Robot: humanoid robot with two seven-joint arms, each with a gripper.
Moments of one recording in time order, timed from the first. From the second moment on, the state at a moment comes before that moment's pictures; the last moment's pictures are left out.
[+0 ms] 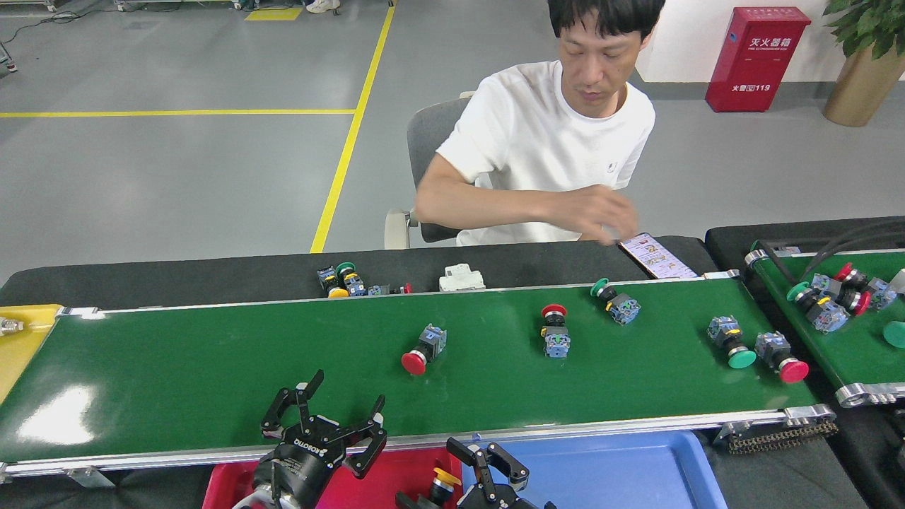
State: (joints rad) left arm -0.01 0.00 -0.10 -1.52 -1.73 -0.26 0.01; right arm 0.06 0.05 0.46 -1.62 1.28 -0.42 0.14
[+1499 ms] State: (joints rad) left arm -0.12 0.02 -0.10 -1.43 -1.71 -0.30 0.02; right arm -0.52 0.09 0.33 -0.92 1.35 0.04 0.12
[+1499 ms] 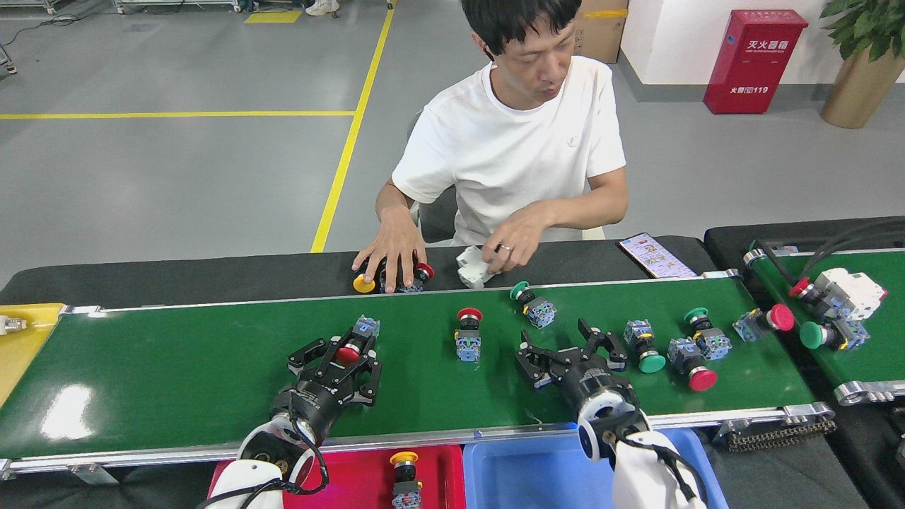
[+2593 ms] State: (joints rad) left arm 0.35 0.03 0.36 -1.70 -1.45 -0.31 0.04; right arm -0.14 -0.17 0.41 -1.51 1.11 -0.51 0.06
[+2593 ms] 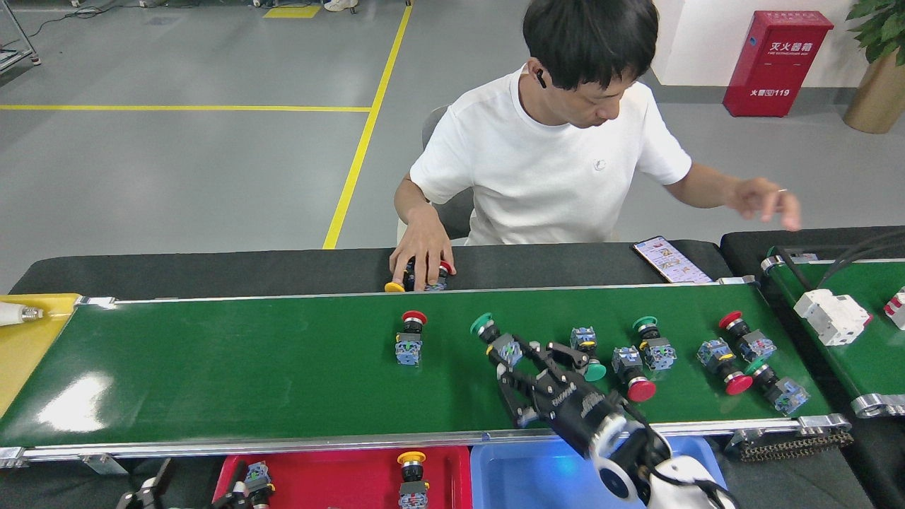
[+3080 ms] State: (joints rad) left arm 0.18 0.04 0.23 -1.68 -1.47 -0.31 -0.03; right arm -0.05 -0.04 0.47 -1.58 1.11 -0.70 0.16
